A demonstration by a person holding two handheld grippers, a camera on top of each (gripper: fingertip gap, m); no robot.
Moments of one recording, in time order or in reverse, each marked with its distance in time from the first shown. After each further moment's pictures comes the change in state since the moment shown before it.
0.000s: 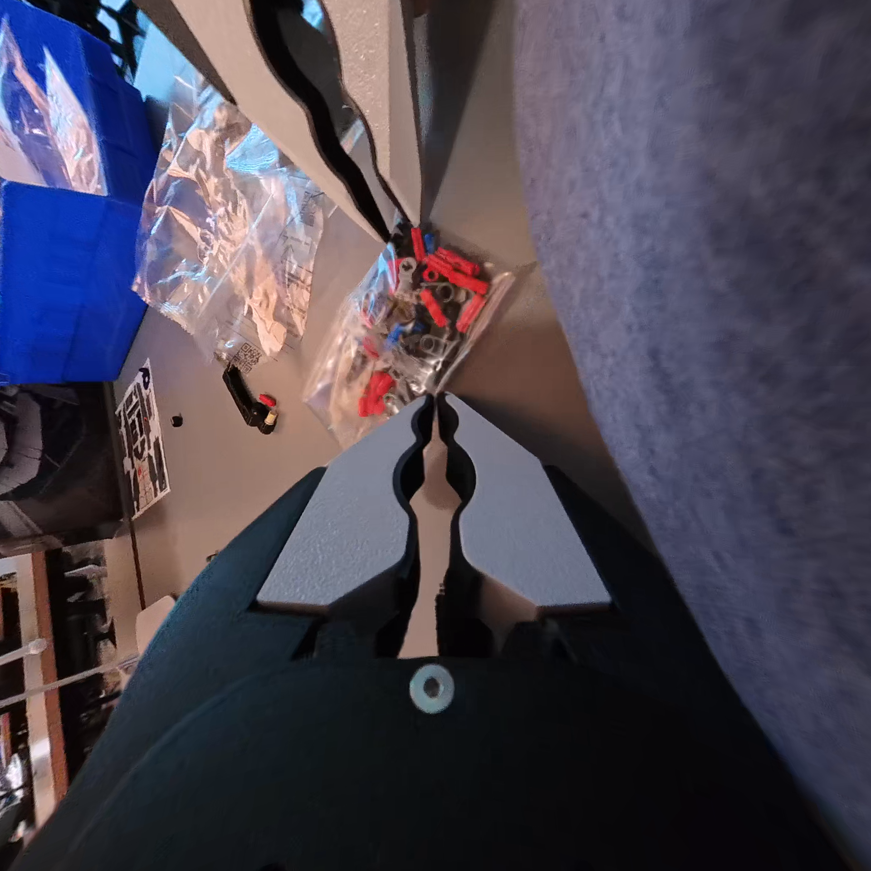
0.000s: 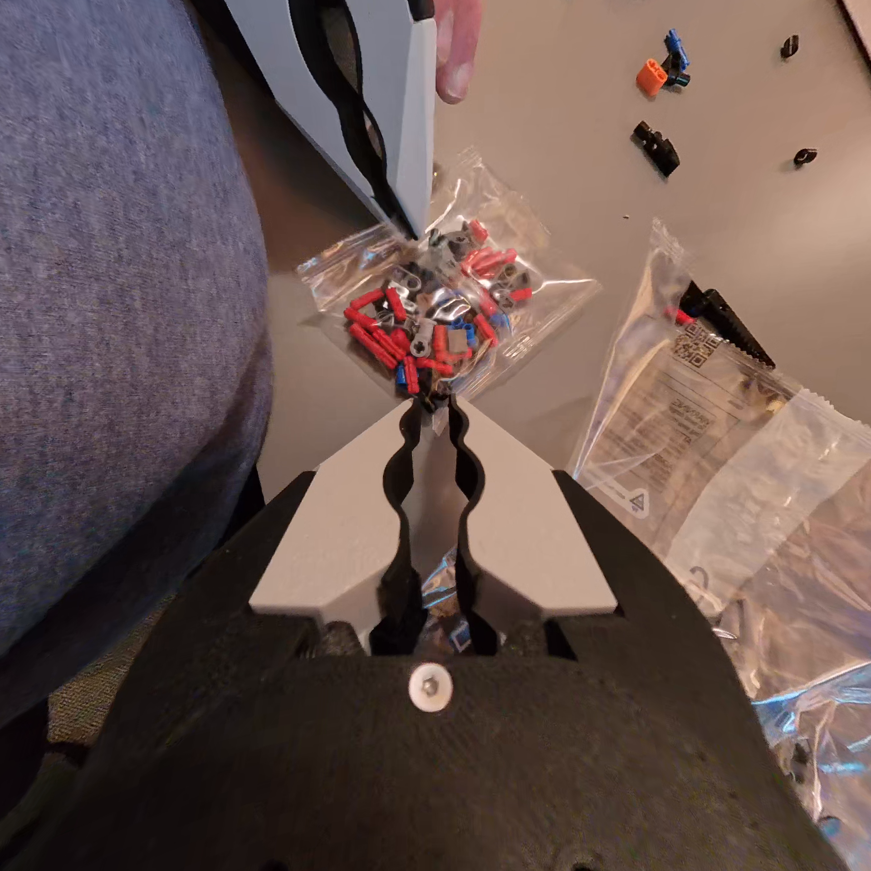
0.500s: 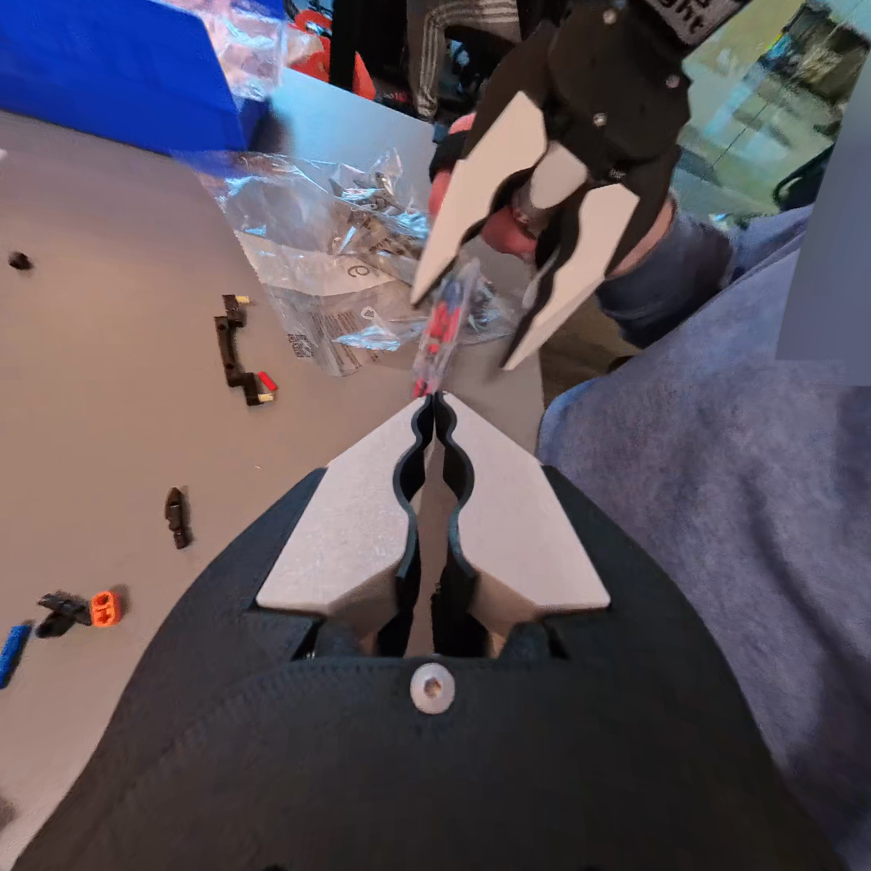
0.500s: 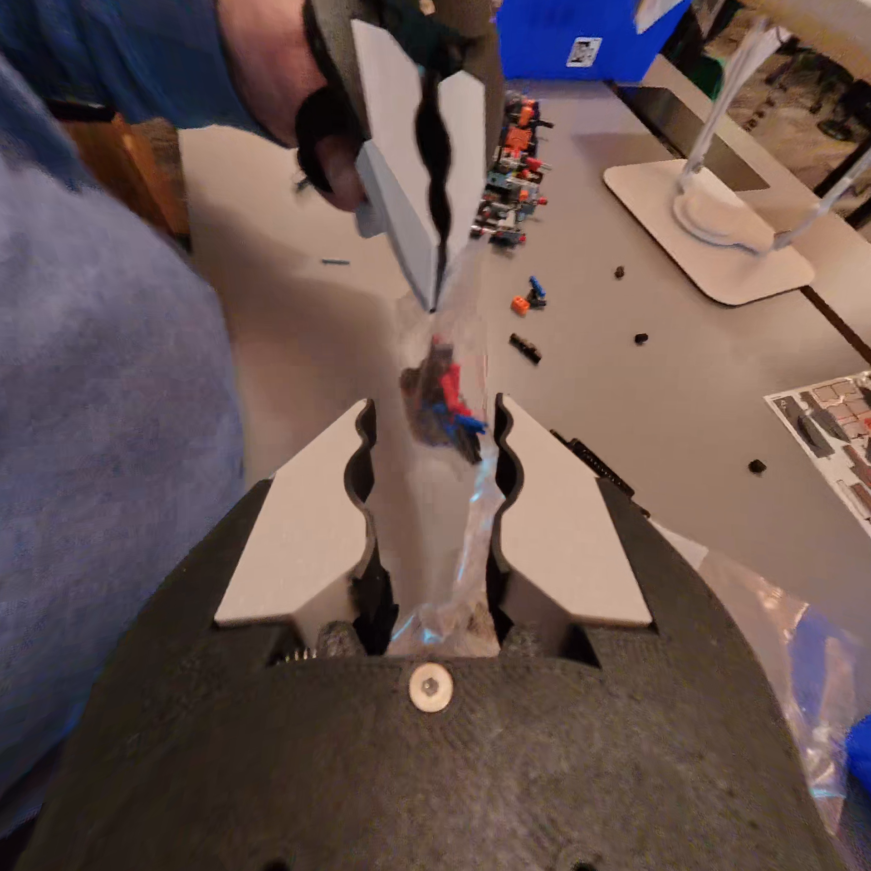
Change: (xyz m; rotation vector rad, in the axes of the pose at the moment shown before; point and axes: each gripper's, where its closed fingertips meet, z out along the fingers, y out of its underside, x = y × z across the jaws) left arm -0.092 -0.020 -0.055 0.382 0.346 -1.001; right arm 0.047 -0.085 -0.039 0.295 -0.014 0.075
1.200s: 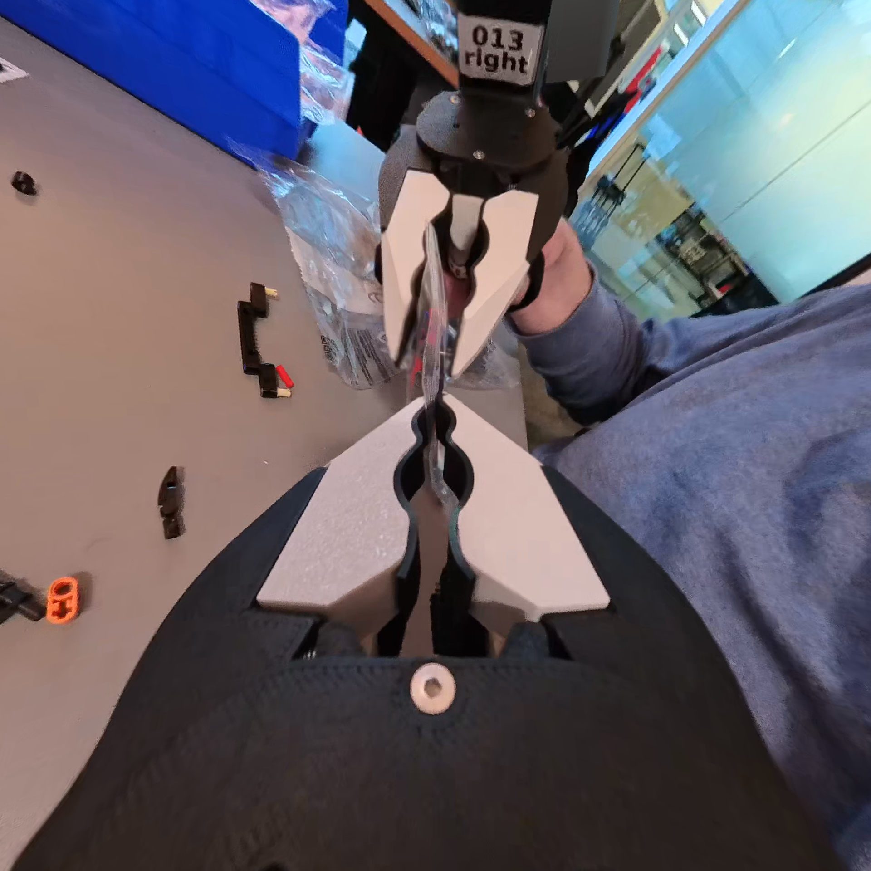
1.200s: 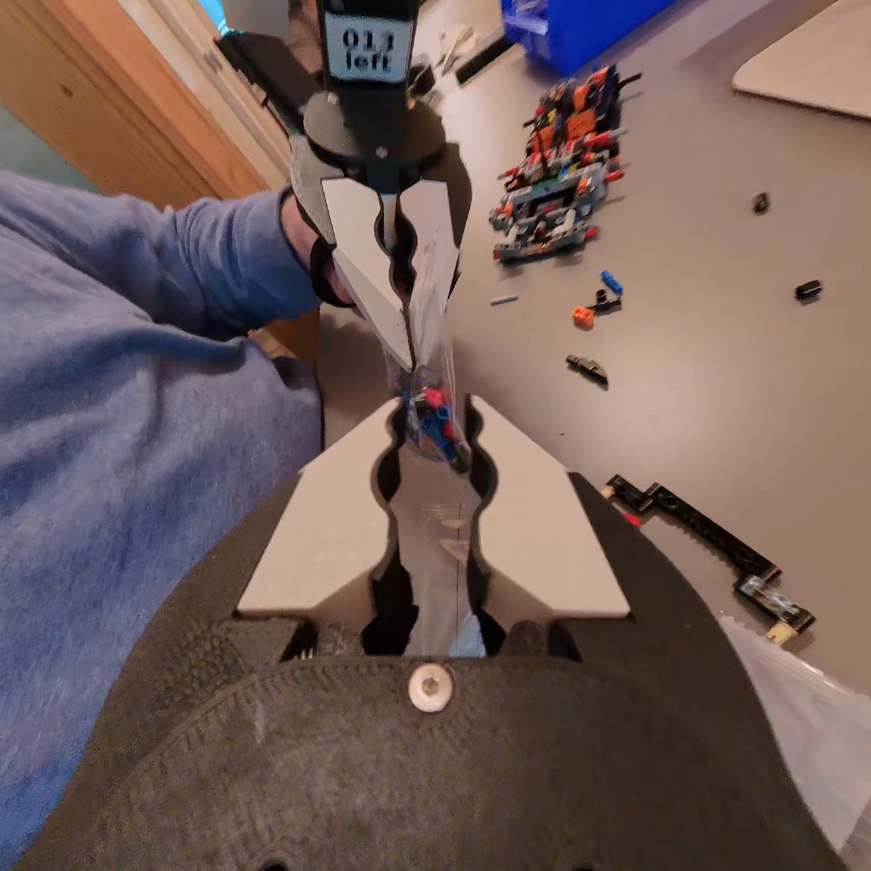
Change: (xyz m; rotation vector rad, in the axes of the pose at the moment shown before) left arm -0.033 -0.003 -0.002 0.152 0.084 -0.256; right arm 0.037 -0.013 0.039 0.095 -0.430 0.487
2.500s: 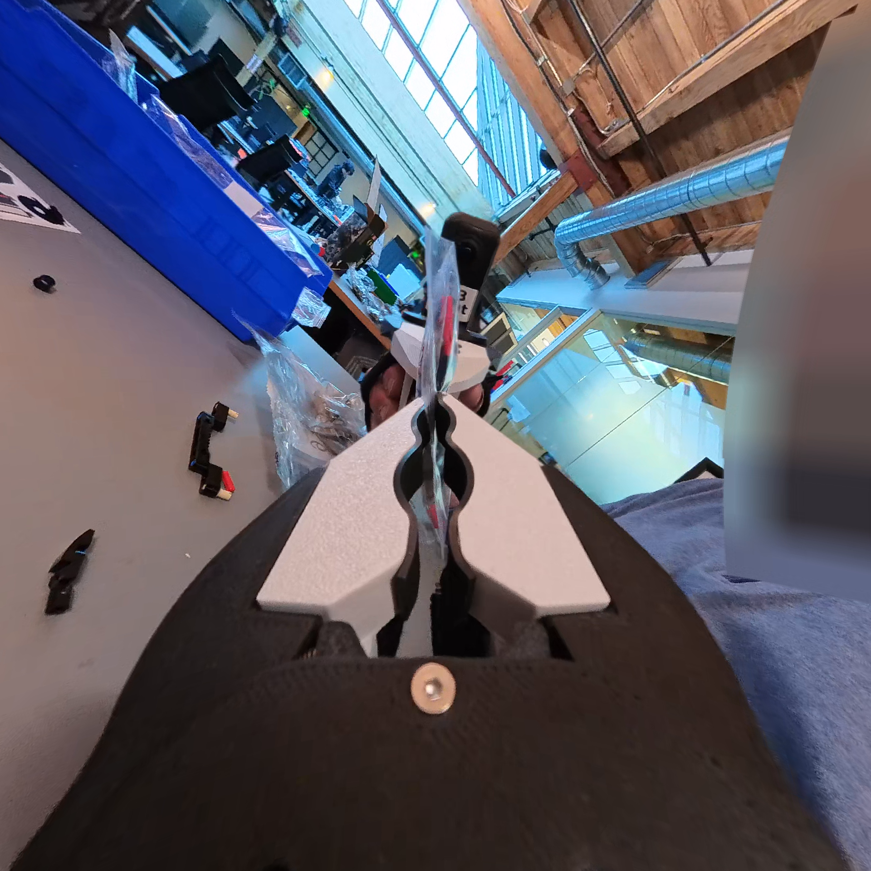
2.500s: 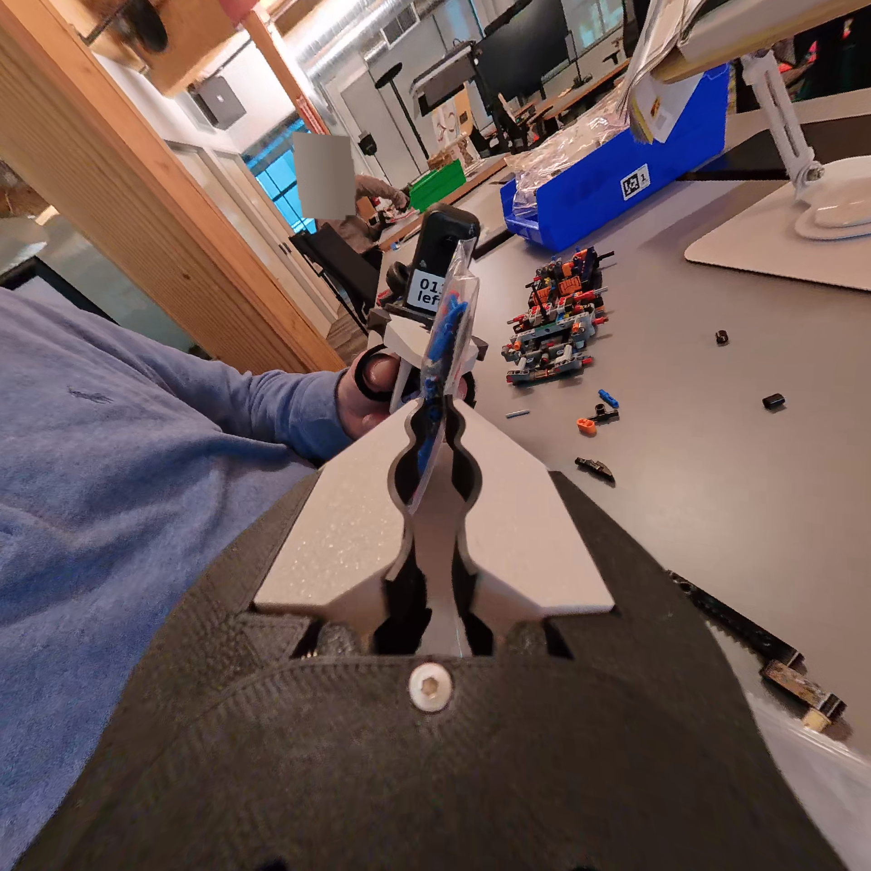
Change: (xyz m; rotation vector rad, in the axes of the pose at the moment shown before) left arm 0.005 -0.047 -0.029 0.536 0.179 -0.247; right arm -0.009 -0.052 -0.020 0.314 -0.043 0.032
